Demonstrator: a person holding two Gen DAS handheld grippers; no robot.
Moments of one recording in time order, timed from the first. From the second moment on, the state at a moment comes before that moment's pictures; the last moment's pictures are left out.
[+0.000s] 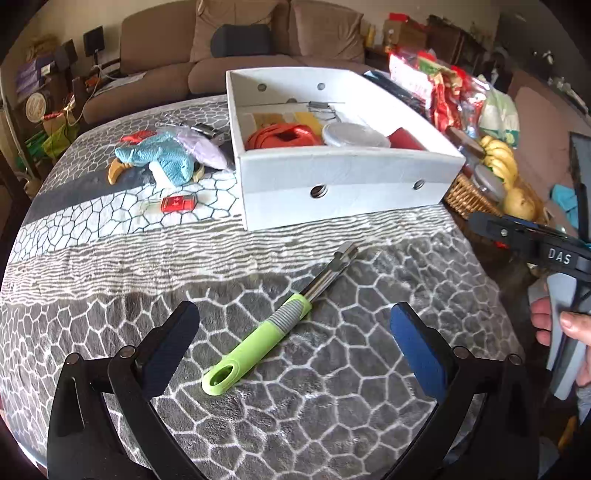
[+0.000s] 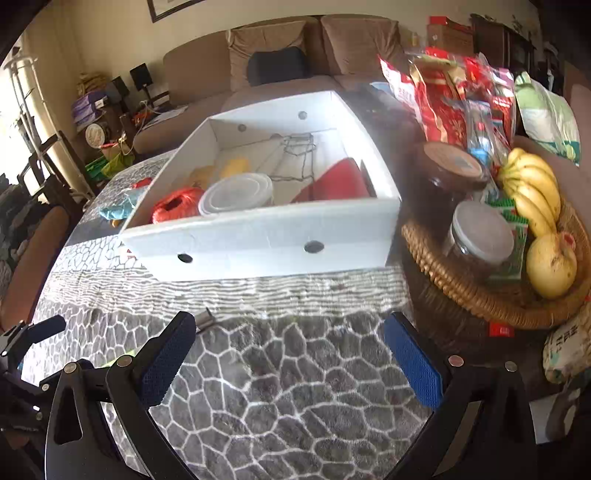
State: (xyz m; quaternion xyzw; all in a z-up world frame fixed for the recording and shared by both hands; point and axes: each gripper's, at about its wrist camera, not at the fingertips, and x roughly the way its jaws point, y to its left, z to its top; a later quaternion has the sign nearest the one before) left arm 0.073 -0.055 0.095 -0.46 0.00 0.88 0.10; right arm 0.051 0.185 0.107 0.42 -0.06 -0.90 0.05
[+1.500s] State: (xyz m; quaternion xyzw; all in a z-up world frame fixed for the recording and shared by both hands) left arm -0.006 -0.100 0.007 -0.47 0.00 0.88 0.00; right arm 0.006 0.177 0.007 0.45 0.00 -0.89 -0.01
